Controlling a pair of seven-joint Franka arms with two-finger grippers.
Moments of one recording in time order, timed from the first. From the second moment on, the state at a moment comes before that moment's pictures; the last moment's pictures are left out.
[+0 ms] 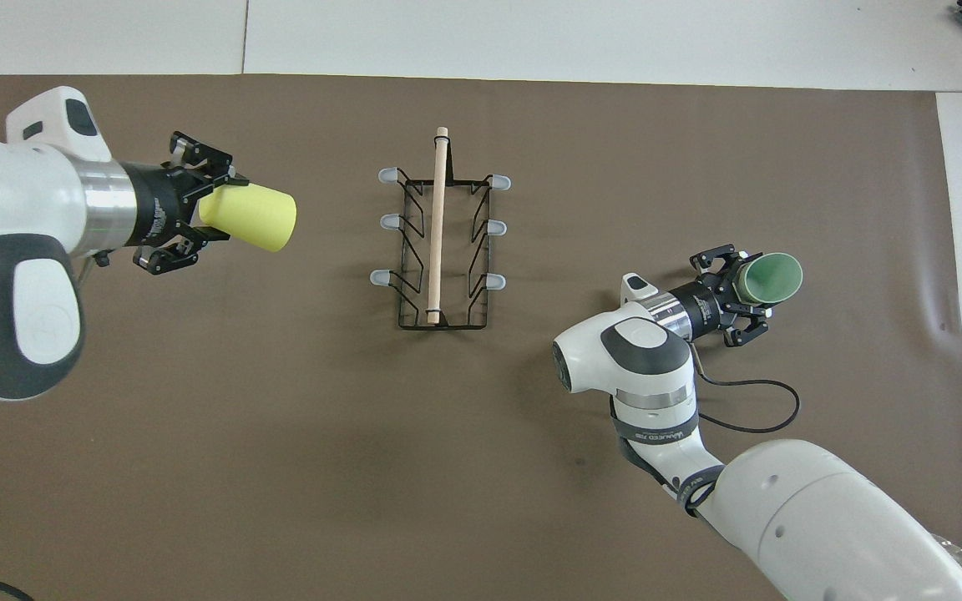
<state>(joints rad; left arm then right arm) -0.17 0.05 -0.07 -1.87 -0.22 2.24 -1.09 0.34 0.51 0.06 -2.03 -1.46 1.70 -0.52</state>
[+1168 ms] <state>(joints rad) -0.17 0.09 -0.44 -1.94 0.32 2.27 -1.42 0.14 0.06 0.08 -1.92 -0.51 1.83 -0.60</state>
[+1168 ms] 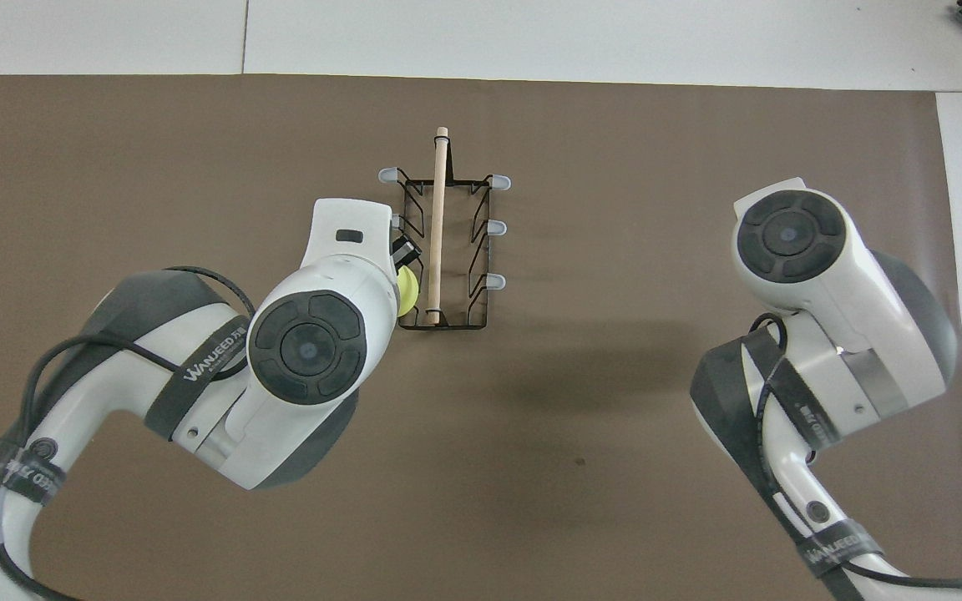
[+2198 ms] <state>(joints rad) -0.16 0.04 -0.38 -1.94 0.30 2.16 -1.11 0.03 -0.01 0.08 -1.94 0.48 2.13 -0.74</state>
